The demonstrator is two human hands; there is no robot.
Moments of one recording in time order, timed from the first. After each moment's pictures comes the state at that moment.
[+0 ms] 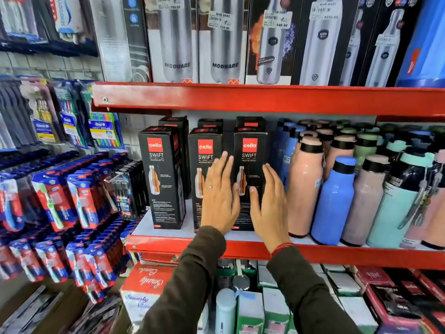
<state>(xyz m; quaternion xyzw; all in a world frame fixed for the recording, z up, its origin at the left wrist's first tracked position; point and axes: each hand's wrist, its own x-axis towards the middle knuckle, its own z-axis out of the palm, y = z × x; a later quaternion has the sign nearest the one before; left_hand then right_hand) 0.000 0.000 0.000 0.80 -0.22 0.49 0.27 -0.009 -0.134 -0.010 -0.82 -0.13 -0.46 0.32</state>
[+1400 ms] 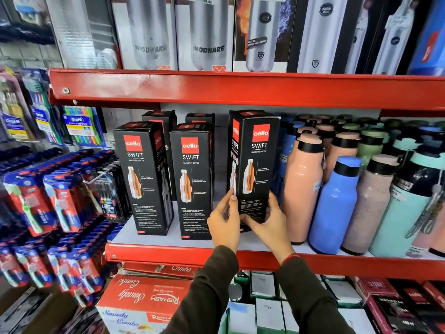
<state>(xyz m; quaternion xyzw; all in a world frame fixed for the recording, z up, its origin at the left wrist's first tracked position) 0.032 -0.060 -0.056 0.62 -0.02 0.26 0.74 0.042 -0.181 -0.061 -0.81 -0.08 -0.23 0.54</state>
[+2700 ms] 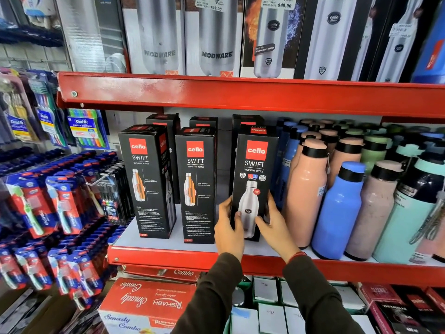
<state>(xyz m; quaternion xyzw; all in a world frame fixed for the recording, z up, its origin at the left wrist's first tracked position) 0.033 -0.057 -0.073 0.72 -0.02 0.25 0.65 0.042 -0.182 -0.050 -0.82 -0.13 -0.15 0.54</state>
